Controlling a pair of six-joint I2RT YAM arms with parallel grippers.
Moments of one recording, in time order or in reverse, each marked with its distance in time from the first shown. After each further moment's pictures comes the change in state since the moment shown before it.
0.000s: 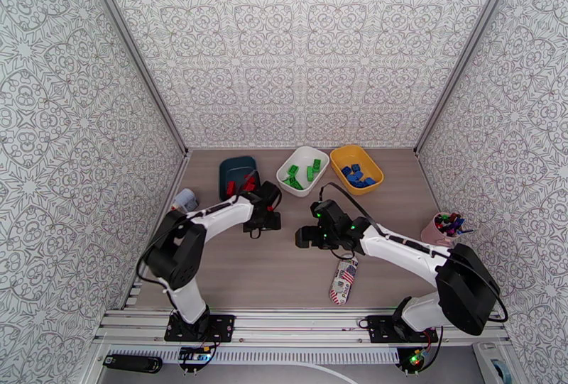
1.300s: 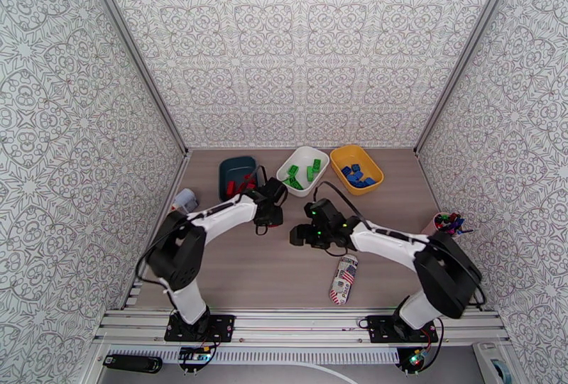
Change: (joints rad) left arm -0.016 -0.137 0.008 0.040 0.031 0.006; right arm 0.003 0.204 0.068 0.182 -0.174 0.073
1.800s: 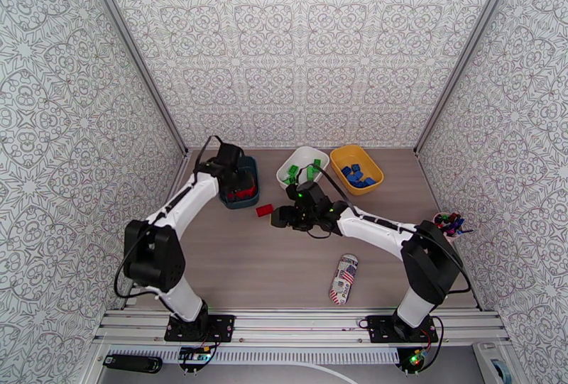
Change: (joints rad) left arm 0.350 0.036 0.272 -0.072 0.058 0.183; right arm 0.010 0.057 0.208 0.003 -0.044 0.009
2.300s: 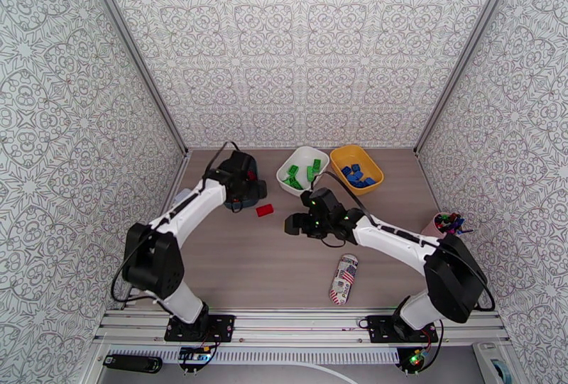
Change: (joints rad) left arm -0.188 -0.141 -0.183 0.027 -0.027 0.100; right arm -0.045 -0.180 -0.194 -0.076 0.070 -0.026
